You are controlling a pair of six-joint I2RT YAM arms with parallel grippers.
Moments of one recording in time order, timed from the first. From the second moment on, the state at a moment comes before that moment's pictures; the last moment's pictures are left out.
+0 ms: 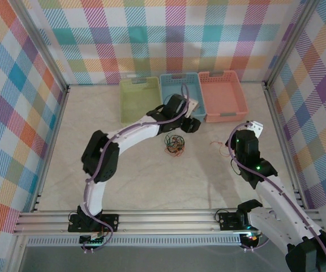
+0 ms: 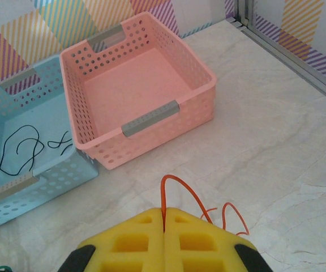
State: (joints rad) left arm -0.76 2.09 1.75 -0.37 0.15 -0.13; right arm 0.33 0.80 0.61 -0.29 0.46 0.53
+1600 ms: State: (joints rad) left arm -0.89 2.66 2.48 -0.84 0.18 -0.41; right arm 0.32 0.80 0.61 -0.29 0.43 0.54
